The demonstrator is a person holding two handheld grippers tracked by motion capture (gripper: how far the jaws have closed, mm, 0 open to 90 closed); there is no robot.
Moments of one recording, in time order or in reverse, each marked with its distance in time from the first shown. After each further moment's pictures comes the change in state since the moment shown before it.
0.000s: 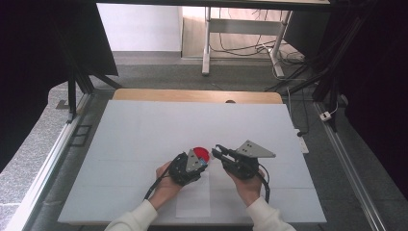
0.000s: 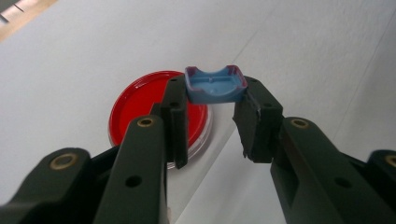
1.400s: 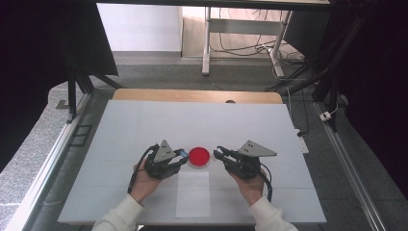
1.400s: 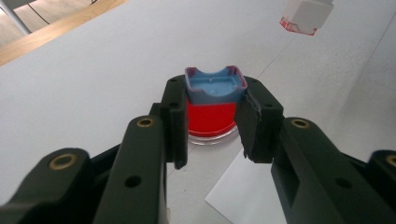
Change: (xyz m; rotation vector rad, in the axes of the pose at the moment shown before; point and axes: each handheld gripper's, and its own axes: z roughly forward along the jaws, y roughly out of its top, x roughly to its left) left arm 0.042 -0.018 -0.054 -0.089 -0.029 -0.132; right arm -0.005 -0.005 0.000 0.036 0.029 -0.007
